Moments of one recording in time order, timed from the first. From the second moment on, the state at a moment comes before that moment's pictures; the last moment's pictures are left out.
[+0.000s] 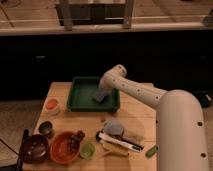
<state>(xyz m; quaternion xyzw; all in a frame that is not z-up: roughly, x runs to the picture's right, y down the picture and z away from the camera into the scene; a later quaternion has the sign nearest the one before) -0.002 -0.001 0.966 -0.05 -0.17 -0.45 0.88</state>
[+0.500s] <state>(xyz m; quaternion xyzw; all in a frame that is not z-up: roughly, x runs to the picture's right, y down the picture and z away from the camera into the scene) -0.004 0.000 0.966 -0.04 -0.18 -0.46 0.87</state>
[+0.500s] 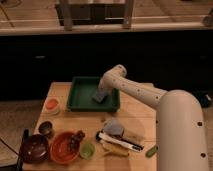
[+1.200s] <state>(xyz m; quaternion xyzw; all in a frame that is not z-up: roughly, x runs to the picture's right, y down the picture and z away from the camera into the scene) -0.006 0.001 0.966 -0.04 -0.19 -0.47 0.86</state>
